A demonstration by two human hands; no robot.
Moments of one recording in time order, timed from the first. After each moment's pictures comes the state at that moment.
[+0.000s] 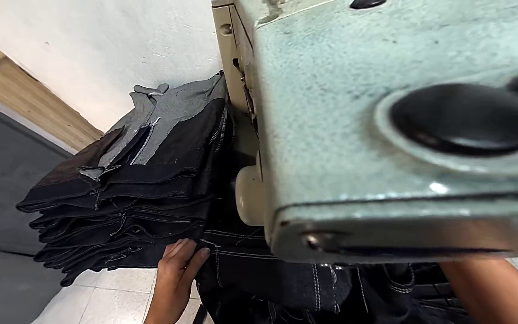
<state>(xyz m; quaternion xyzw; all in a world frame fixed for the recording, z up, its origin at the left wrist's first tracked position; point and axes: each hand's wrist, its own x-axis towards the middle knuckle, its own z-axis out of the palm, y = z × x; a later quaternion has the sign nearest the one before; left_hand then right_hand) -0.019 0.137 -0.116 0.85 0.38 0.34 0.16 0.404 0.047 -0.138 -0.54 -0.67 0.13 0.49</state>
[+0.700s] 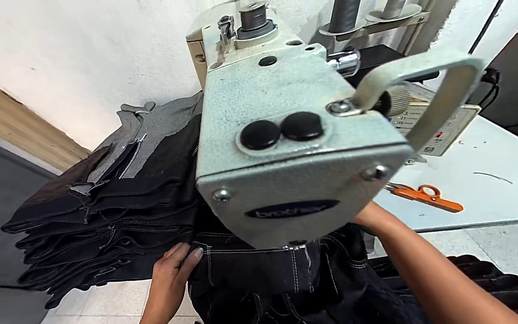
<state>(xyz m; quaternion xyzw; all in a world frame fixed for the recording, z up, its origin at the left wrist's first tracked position) -0.003 0.131 -0.112 0.84 0.41 0.31 0.18 0.363 0.020 -0.070 -0.65 -0.60 0.18 0.44</state>
